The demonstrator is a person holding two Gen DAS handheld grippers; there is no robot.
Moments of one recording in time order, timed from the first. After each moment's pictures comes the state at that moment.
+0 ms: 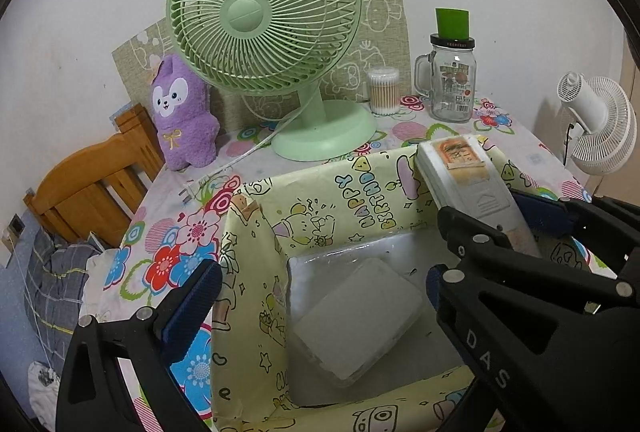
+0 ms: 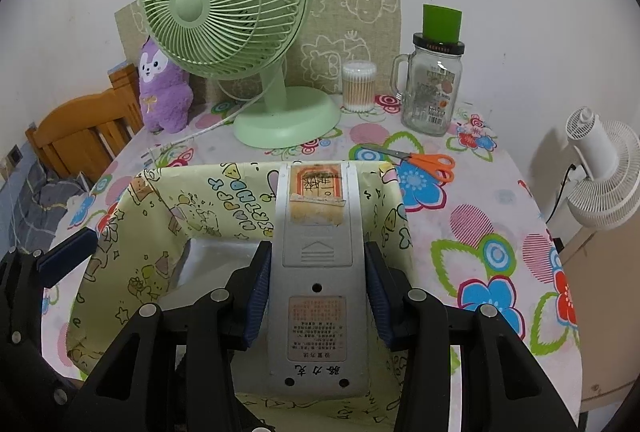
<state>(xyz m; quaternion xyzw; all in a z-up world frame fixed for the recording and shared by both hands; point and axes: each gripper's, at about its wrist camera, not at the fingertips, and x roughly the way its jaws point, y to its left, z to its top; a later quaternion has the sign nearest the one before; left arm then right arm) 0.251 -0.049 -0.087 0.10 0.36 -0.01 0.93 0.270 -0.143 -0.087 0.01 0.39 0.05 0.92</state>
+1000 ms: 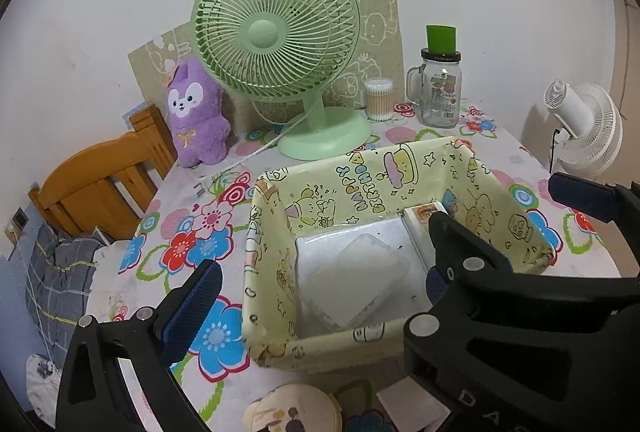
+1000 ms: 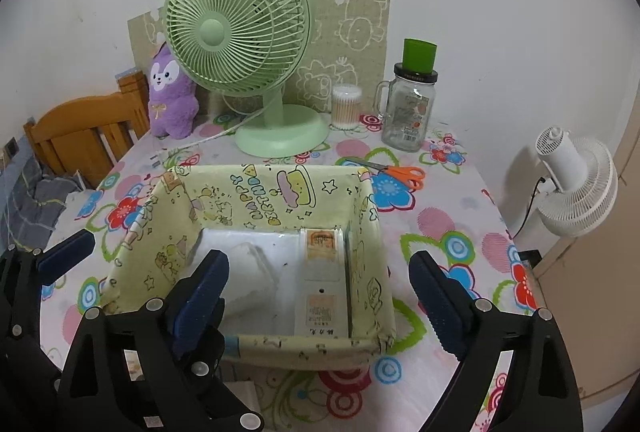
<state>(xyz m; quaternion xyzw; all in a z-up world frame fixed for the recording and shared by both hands) 0.203 -0.044 -0.066 0.10 0.35 -0.01 0.93 0.213 -0.143 -0.054 -0.02 0.36 0.03 0.93</state>
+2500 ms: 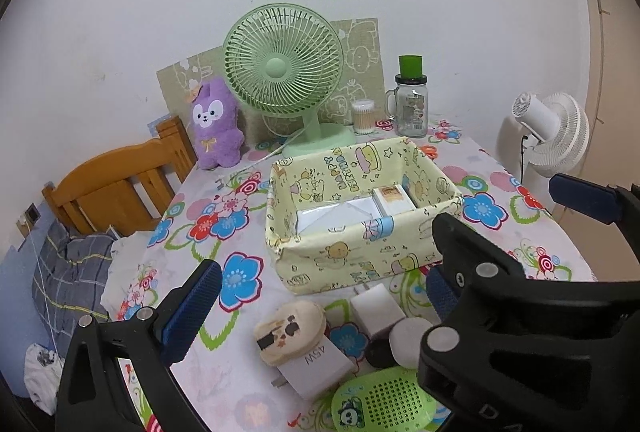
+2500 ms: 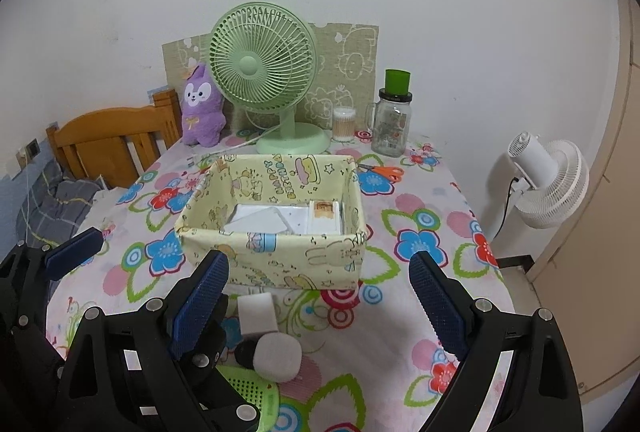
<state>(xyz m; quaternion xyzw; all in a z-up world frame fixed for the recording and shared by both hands) 0.087 -0.046 -0.036 0.09 0.31 -0.02 0.94 0.086 -0.150 -0.018 -0.02 0.32 0.04 0.95</state>
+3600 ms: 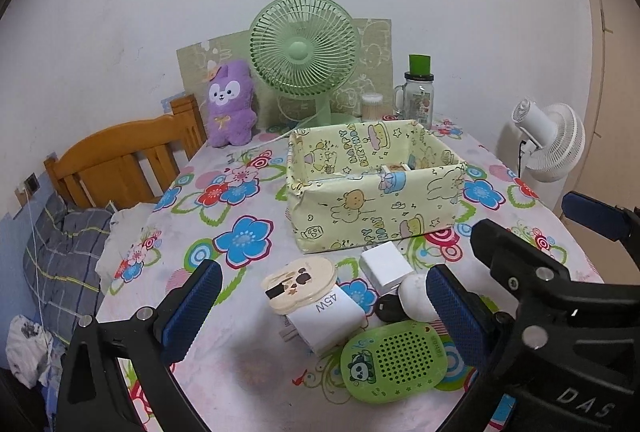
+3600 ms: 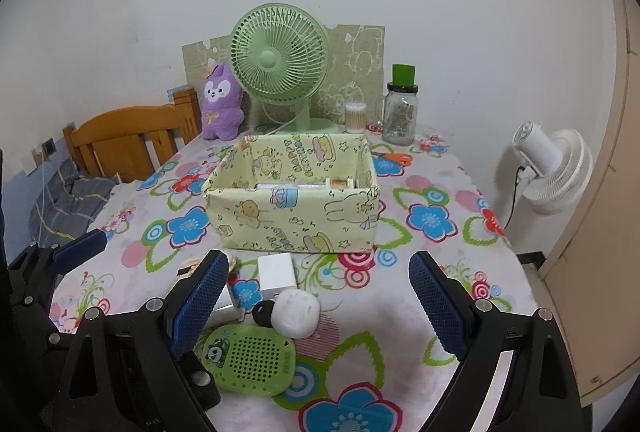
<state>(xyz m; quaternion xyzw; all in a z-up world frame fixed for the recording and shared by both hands) 0.044 -0.015 -0.063 0.05 0.31 -0.02 0.95 0.036 -0.147 -0.043 0.00 0.30 0.06 0.95</state>
